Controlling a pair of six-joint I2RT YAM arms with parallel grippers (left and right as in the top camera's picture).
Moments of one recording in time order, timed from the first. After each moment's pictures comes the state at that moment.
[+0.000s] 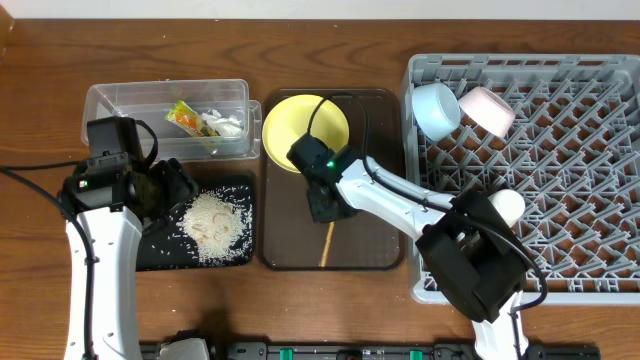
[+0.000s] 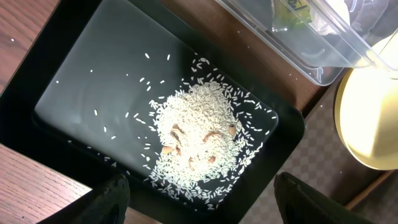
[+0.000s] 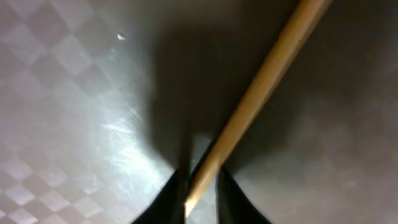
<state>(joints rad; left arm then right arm) 0.22 1.28 1.10 -1.07 0.04 -0.49 0.79 2.08 1.44 -0.85 0.03 0.56</state>
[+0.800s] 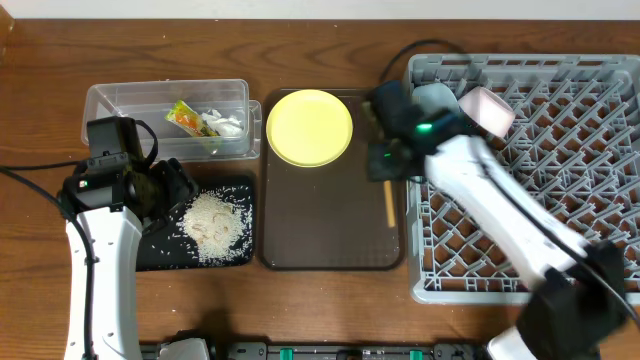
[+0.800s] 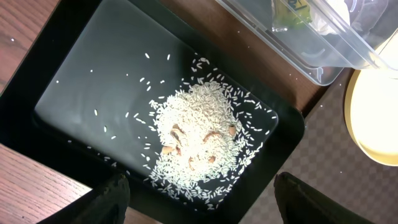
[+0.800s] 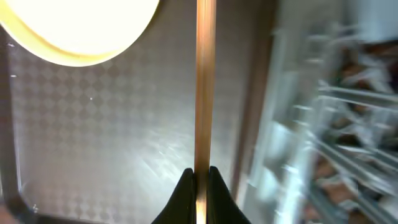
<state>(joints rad) 0.22 1.28 1.10 -1.07 0.04 -0.49 0.51 1.71 1.44 -1.01 0.03 0.42</state>
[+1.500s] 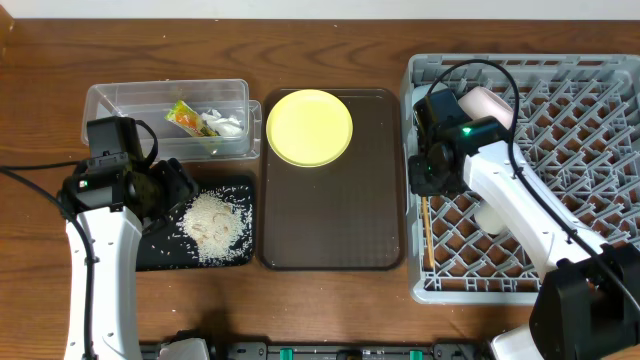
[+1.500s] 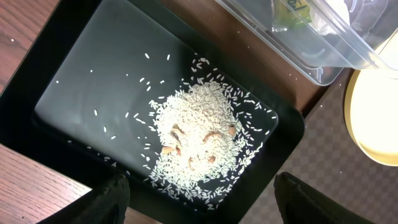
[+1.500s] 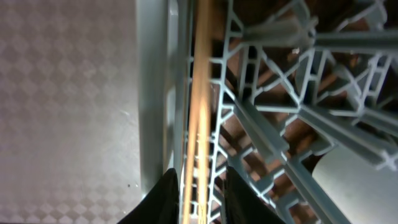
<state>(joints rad) 0.22 1.28 1.10 -1.07 0.04 -0.49 0.35 1.68 1.26 -1.00 0.05 0.30</state>
